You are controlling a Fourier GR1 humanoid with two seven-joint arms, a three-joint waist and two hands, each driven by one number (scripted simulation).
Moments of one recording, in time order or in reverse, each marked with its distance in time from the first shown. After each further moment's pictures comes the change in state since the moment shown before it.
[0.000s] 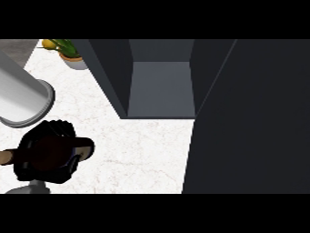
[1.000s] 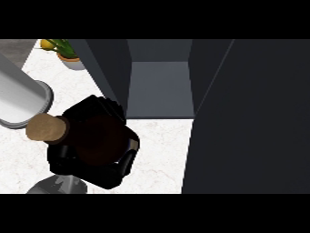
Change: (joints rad) left arm -0.151 -0.073 -0.420 -0.411 -0.003 0.433 0.483; right arm 0.041 0.014 -0.021 0.001 -0.006 0.033 -0.037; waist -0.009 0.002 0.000
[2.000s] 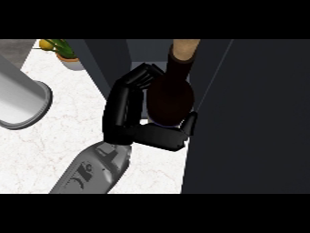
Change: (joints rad) left arm -0.365 -0.001 -0.192 0.233 -0.023 0.428 0.041; right arm 0.016 0.001 -0.032 -0.004 -0.020 0.043 -0.003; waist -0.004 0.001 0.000
